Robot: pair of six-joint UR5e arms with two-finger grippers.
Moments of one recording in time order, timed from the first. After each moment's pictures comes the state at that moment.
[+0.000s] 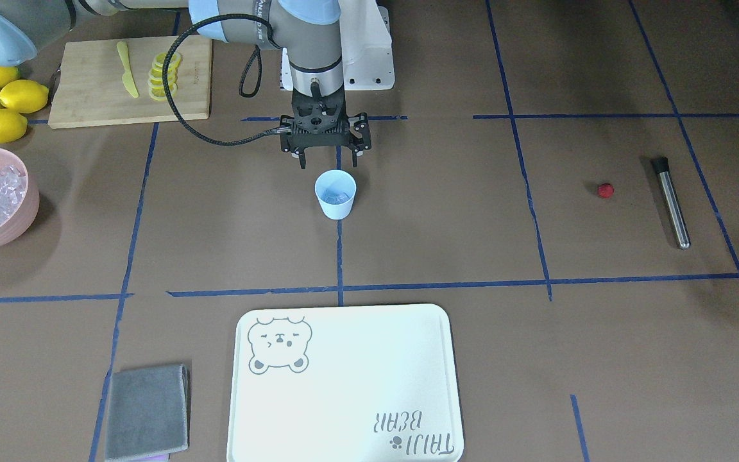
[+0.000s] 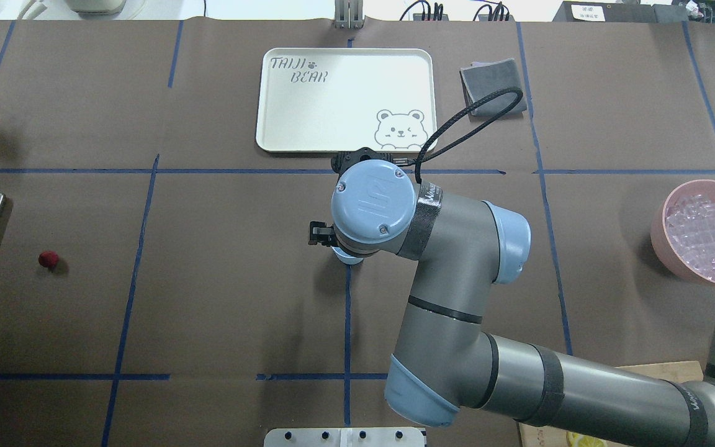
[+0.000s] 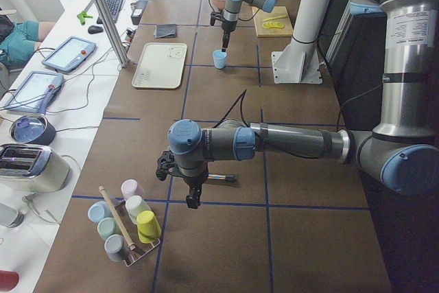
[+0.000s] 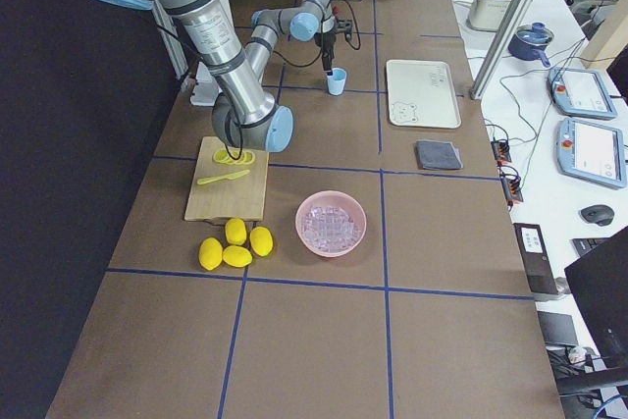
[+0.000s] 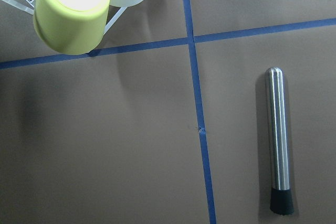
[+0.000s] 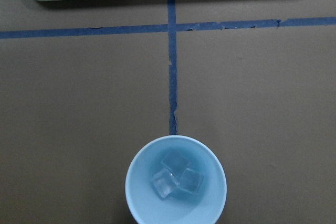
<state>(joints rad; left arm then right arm) -1.59 -1.52 -1.71 -1.43 -2.33 0.18 0.42 -0.80 1.74 -1.68 1.68 1.31</state>
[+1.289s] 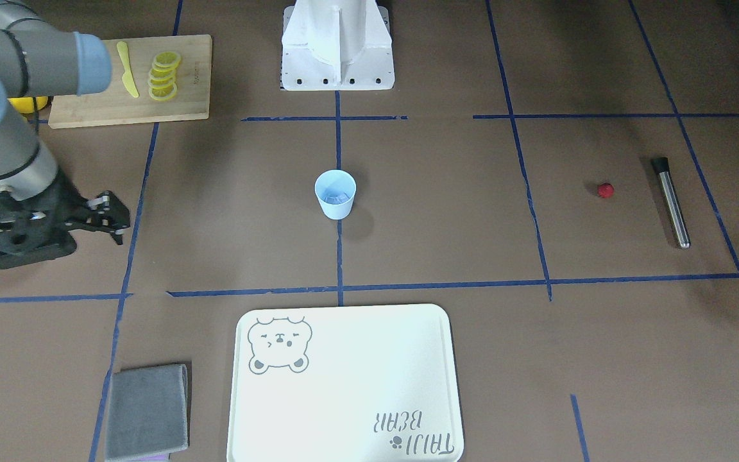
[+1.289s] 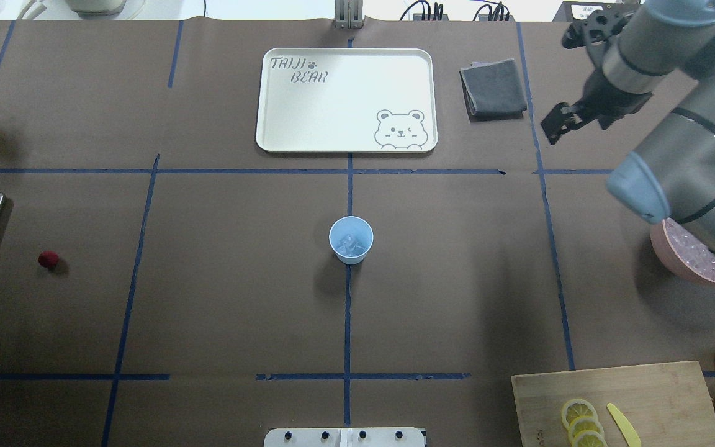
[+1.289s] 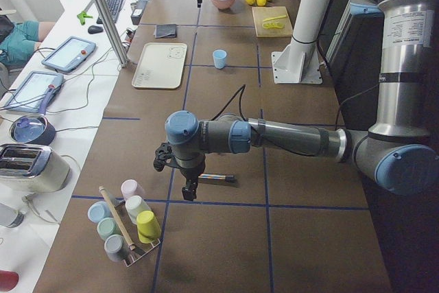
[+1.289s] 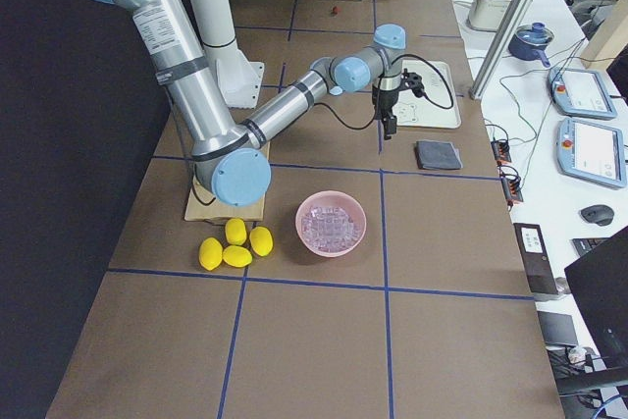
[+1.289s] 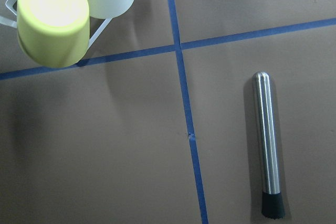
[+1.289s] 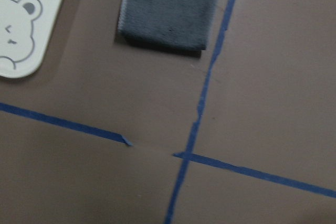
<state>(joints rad) -1.56 -1.54 -1.73 -1.44 -2.33 0.17 1.04 -1.21 1.79 -1.67 2.11 0.41</state>
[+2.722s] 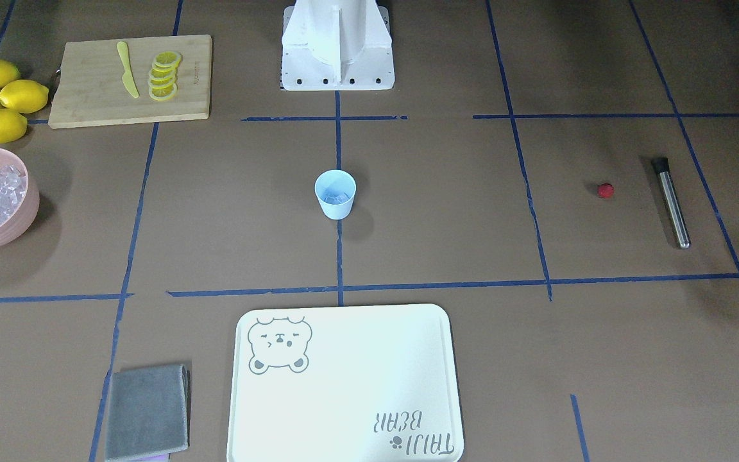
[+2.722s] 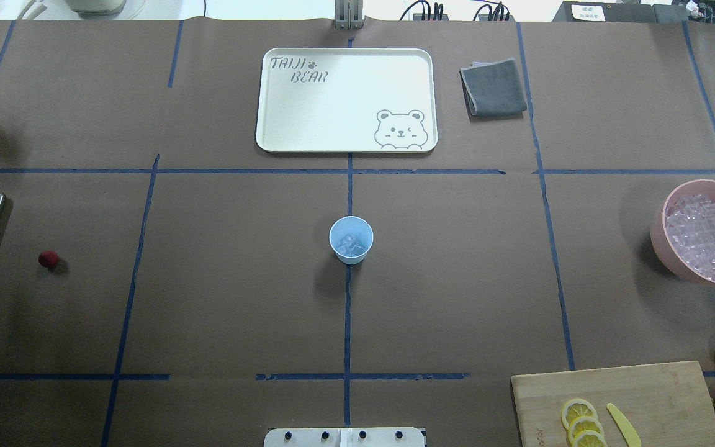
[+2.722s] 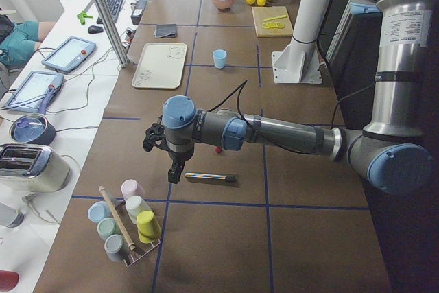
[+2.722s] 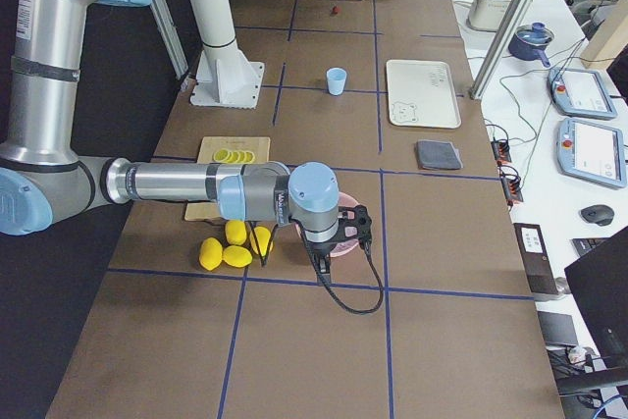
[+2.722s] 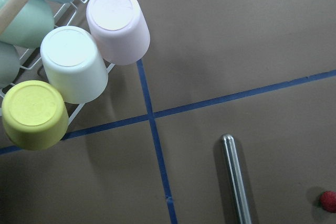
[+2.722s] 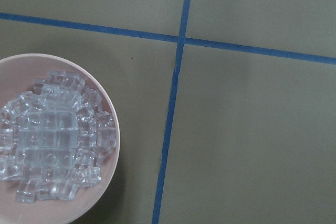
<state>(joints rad) -1.55 -1.57 -1.74 -1.63 -2.39 0.05 1.62 -1.78 1.83 -1.57 2.34 -0.12</state>
